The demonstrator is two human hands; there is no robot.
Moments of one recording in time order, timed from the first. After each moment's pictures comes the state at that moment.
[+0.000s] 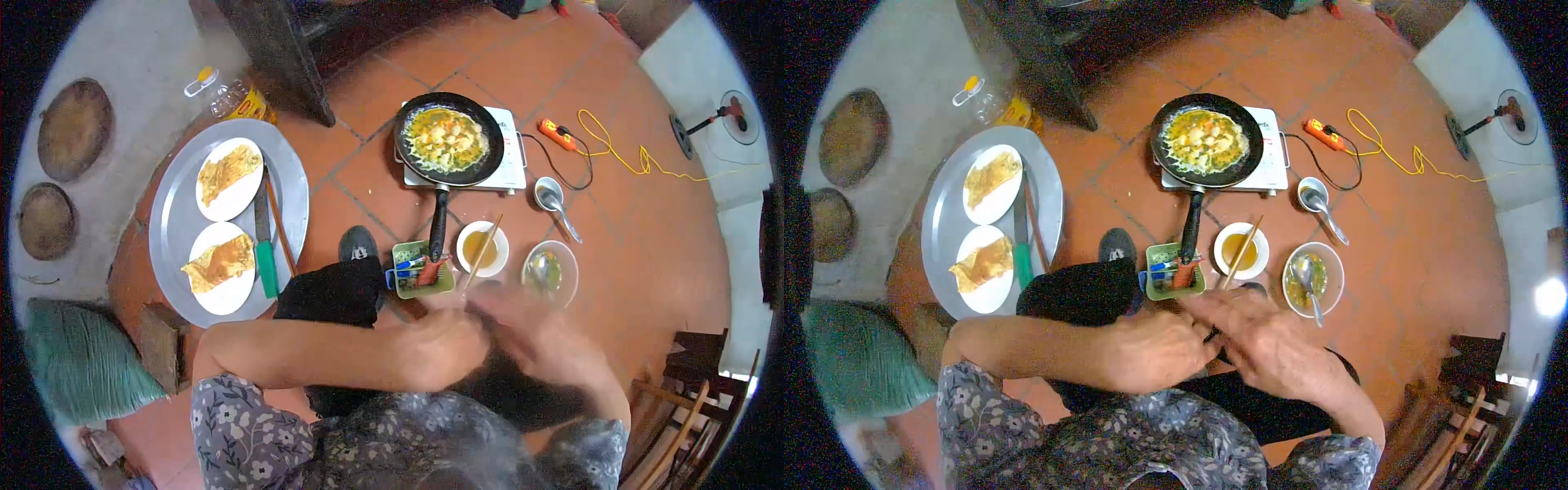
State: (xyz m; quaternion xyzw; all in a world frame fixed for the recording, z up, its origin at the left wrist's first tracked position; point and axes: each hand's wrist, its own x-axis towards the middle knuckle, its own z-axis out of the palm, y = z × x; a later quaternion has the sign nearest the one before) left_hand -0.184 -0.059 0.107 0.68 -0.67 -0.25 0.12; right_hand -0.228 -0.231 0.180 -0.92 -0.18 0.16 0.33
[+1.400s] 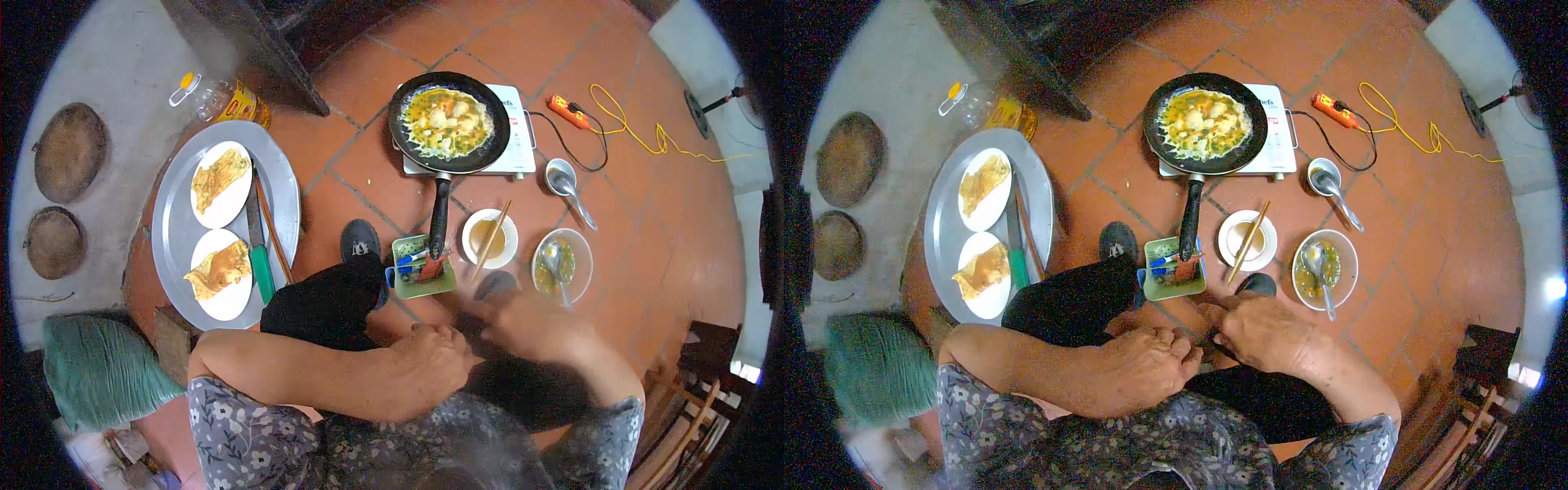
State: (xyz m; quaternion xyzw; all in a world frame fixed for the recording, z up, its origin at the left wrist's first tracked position) left_hand -0.173 -0.064 0.121 0.68 -0.68 -0.29 0.03; right_hand -0.199 -0.264 0.117 -0.88 -0.22 0.38 0.19
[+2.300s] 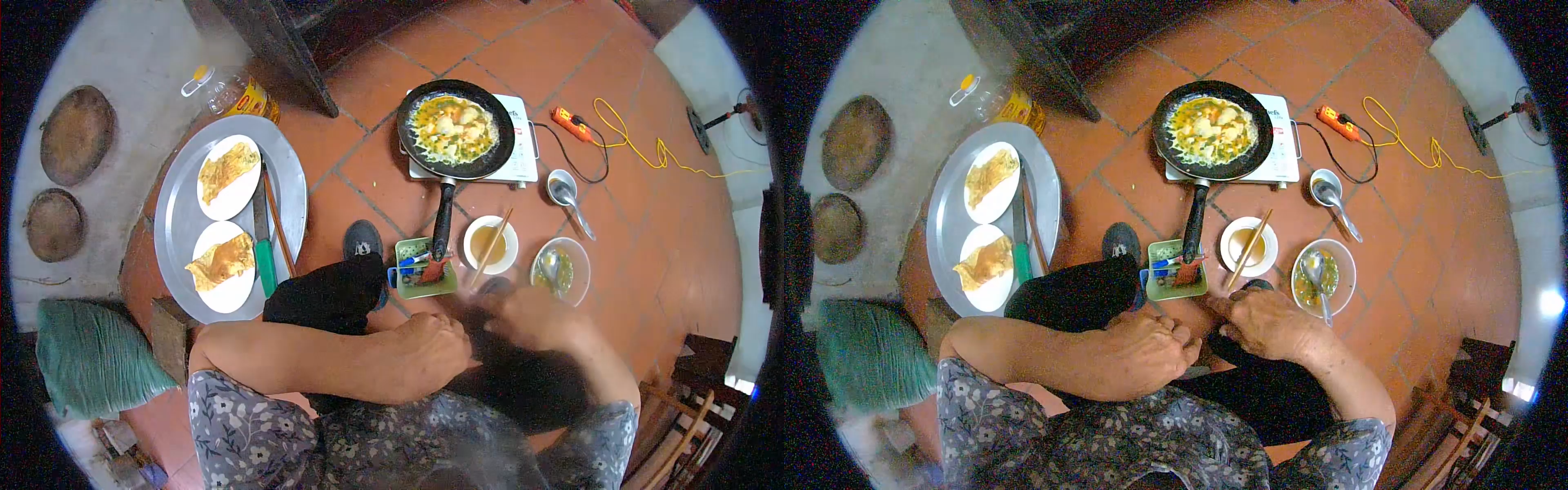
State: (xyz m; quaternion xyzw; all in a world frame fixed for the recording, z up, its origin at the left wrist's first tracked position) left_hand -0.166 -0.061 0.122 0.72 -0.65 -0.21 0.11; right_hand -0.200 -0.269 0.101 -0.90 -0.20 0.34 0.21
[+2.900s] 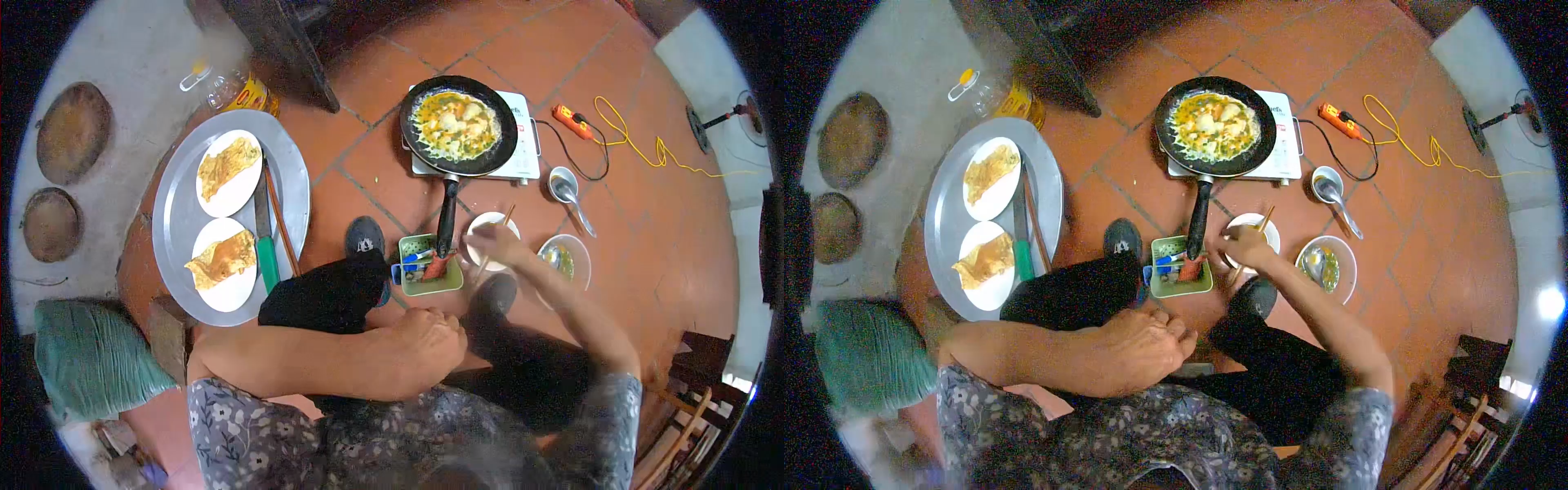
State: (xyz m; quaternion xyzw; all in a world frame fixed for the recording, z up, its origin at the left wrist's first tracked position) left_hand -0.162 -0.048 0.113 0.70 -0.63 -0.33 0.04; right_hand -0.137 -0.292 -0.086 -0.84 0.08 0.27 0.46
